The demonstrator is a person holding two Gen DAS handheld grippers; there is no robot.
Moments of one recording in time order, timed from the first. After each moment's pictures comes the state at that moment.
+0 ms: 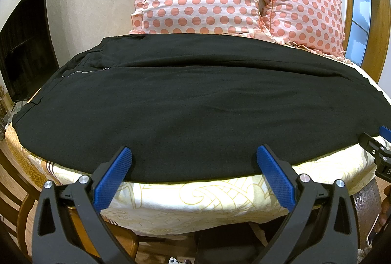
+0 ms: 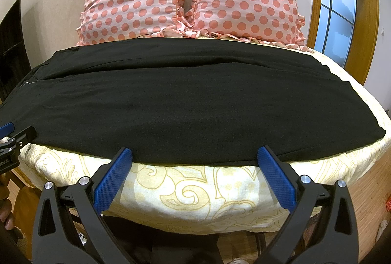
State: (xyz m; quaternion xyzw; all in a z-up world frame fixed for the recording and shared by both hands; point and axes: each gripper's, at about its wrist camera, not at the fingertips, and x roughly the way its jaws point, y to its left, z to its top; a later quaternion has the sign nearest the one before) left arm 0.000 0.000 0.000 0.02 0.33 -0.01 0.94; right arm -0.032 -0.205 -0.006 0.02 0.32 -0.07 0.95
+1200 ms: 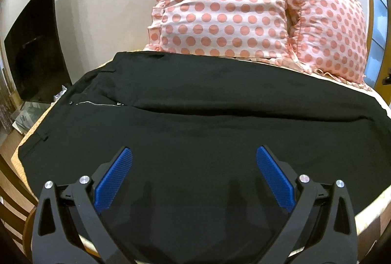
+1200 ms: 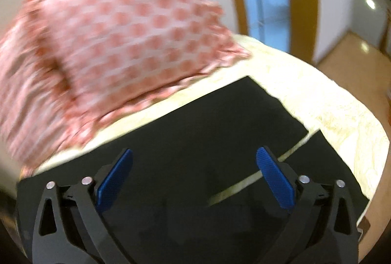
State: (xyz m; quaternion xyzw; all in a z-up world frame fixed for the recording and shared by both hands) left arm 0.070 0.032 0.040 0.00 0.32 0.04 0.95; right arm 0.153 -0.462 0.084 0.26 0.35 -0.28 0.86
